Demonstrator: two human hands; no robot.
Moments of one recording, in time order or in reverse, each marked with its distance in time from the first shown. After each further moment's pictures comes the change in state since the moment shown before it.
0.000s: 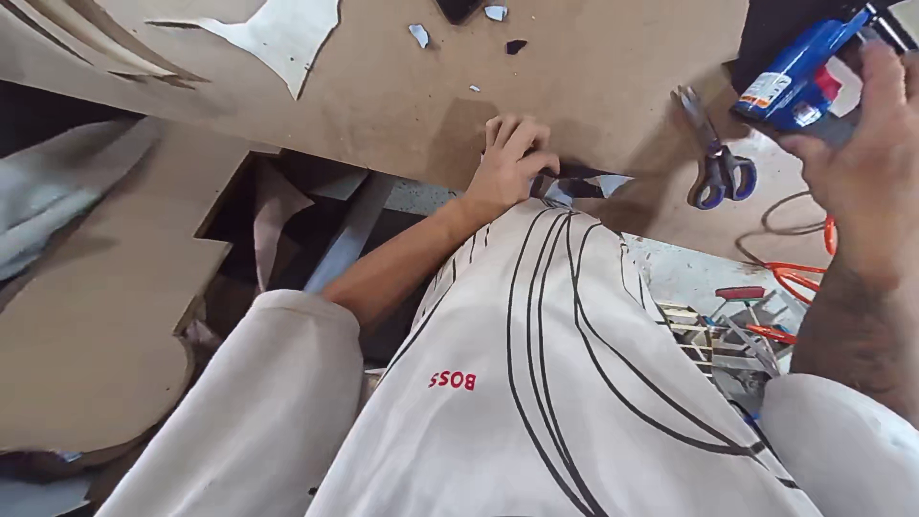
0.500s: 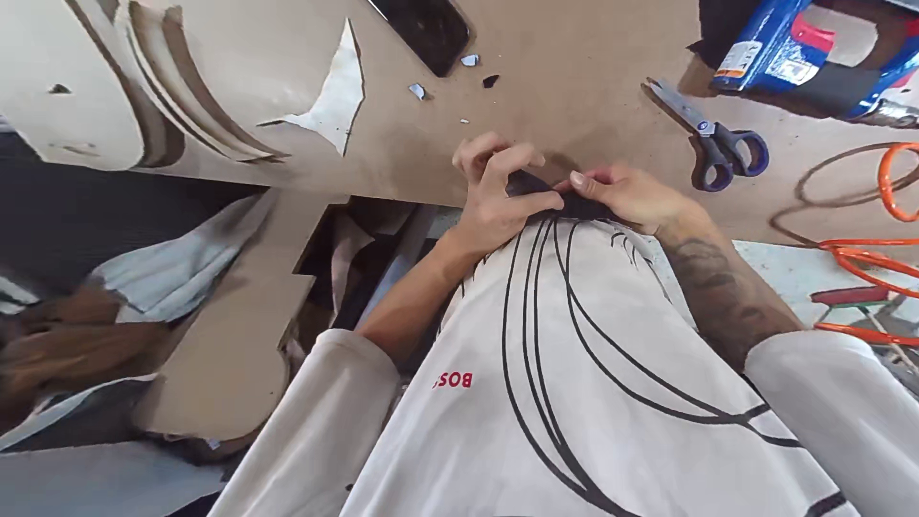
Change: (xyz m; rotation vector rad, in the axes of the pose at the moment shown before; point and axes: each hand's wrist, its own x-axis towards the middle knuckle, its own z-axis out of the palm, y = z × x) left_hand 0.020 0.058 -0.039 0.061 0.198 0.190; right_hand 0.001 -0.162 0.090 1.371 -0.644 -0.070
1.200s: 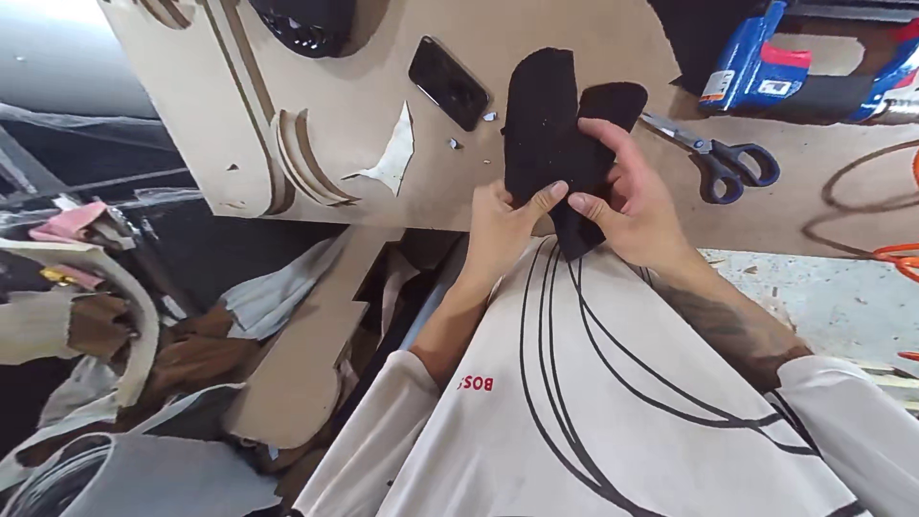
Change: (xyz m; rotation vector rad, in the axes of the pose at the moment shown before) left_hand 0.060 0.072 -0.030 -0.626 -0.040 -0.956; right_hand -0.038 -0.037 0.041 -0.023 0.380 -0.624
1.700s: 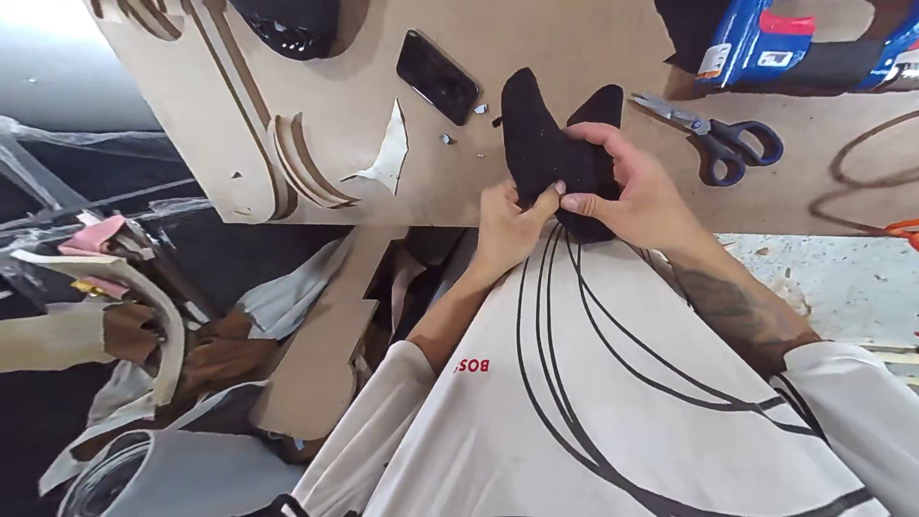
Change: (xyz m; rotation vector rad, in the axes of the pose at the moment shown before) left_hand -0.002 -0.011 0.011 0.205 -0.048 0.097; right_hand 0.001 0.007 -0.017 -0.051 -0.054 -0.038
